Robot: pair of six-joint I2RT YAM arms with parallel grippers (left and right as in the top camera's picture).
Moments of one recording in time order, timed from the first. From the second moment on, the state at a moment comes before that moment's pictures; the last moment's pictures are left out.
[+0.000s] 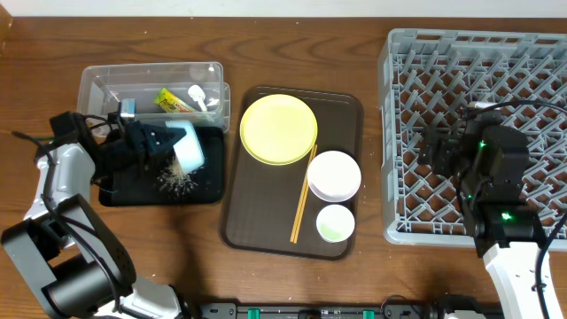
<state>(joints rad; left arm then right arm) 0.51 1.74 1.10 -0.84 1.36 -0.04 0.00 1.02 0.76 -0.33 0.02 0.08</state>
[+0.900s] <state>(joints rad) 0.52 1.74 1.10 -0.85 1.49 -0.34 0.00 1.02 0.76 -0.33 0.02 0.08</state>
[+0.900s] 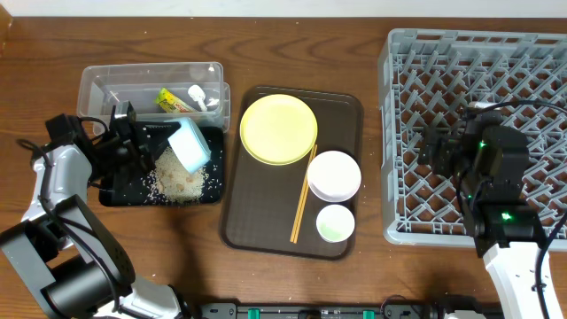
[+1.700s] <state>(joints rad) 0.52 1.74 1.10 -0.84 1.24 -0.16 0.00 1.02 0.76 -0.34 0.02 0.08</state>
